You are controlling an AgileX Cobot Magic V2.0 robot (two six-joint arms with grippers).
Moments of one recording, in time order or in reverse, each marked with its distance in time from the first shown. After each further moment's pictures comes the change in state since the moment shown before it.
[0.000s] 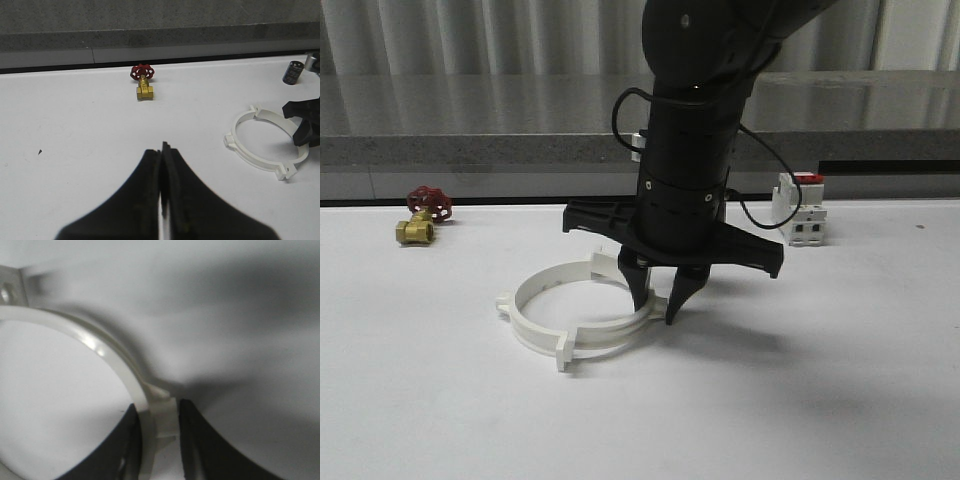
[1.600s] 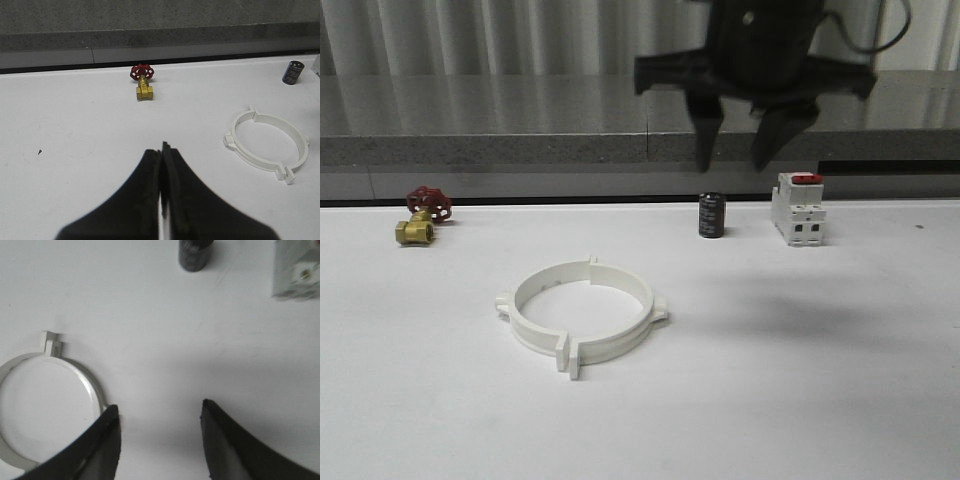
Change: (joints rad) left arm 0.000 0.000 0.000 0.000 0.000 0.000; right arm -0.094 -0.293 0.000 -0.164 0.126 -0.305
